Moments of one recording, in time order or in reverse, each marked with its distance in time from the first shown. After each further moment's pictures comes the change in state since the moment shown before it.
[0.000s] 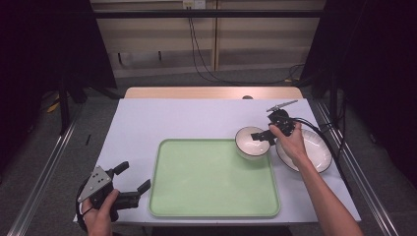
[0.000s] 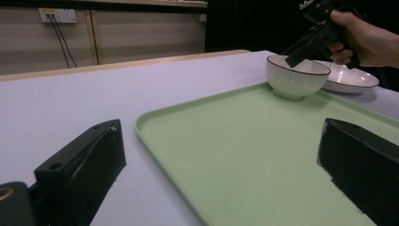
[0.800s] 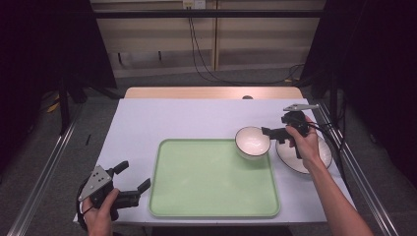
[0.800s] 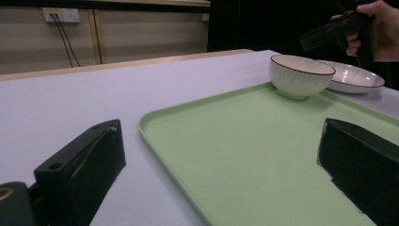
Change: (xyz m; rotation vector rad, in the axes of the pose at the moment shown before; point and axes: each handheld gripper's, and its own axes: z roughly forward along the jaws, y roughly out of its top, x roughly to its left) left arm 0.002 0.000 0.001 0.003 0.015 0.000; right arm -0.009 -0.020 -0.034 -0.249 -0.112 0.010
